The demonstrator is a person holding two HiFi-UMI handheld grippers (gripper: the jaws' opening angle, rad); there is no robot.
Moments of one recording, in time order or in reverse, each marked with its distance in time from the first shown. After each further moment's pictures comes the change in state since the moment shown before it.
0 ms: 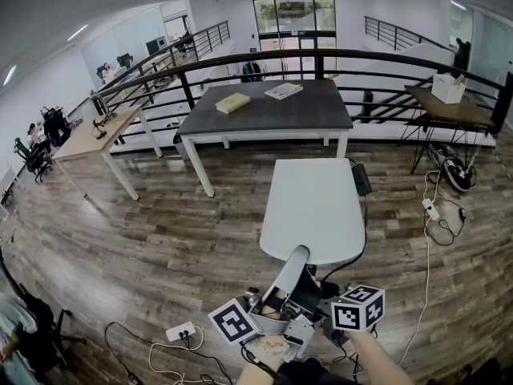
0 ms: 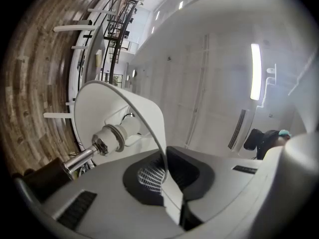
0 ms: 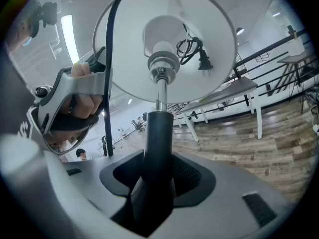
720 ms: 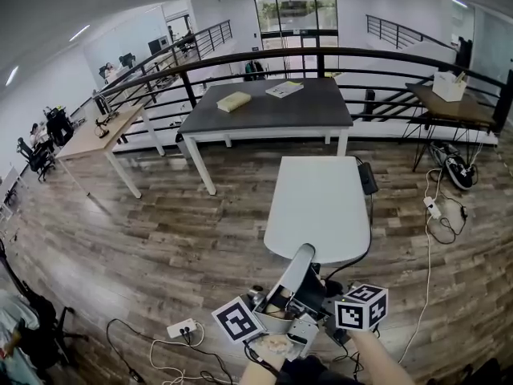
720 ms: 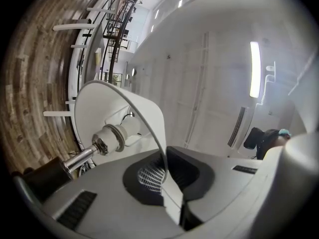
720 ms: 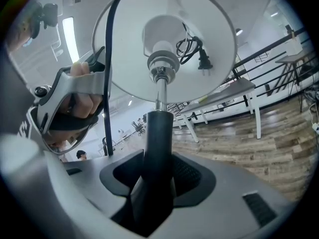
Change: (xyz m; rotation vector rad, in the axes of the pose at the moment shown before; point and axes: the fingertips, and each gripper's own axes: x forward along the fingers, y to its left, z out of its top) left arm 0.004 -0.006 -0.027 0.007 0.011 -0.007; right arm -0.023 -0.004 -0.007 0.002 -0.018 0.002
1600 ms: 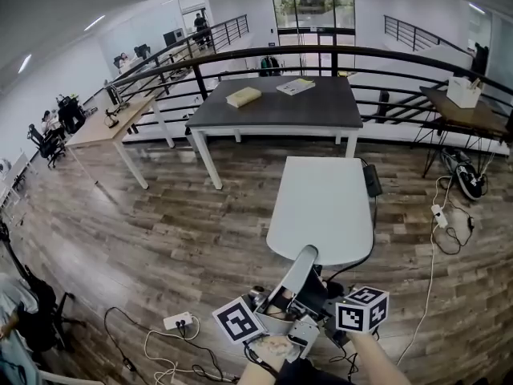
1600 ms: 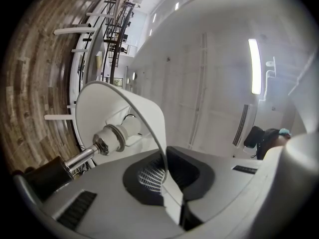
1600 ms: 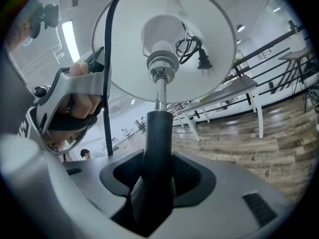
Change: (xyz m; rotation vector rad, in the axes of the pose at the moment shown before) left arm 0.024 0.027 -0.016 0.029 -0.038 0.034; right arm -0.009 -0.036 0.006 -0.002 0.023 0.046
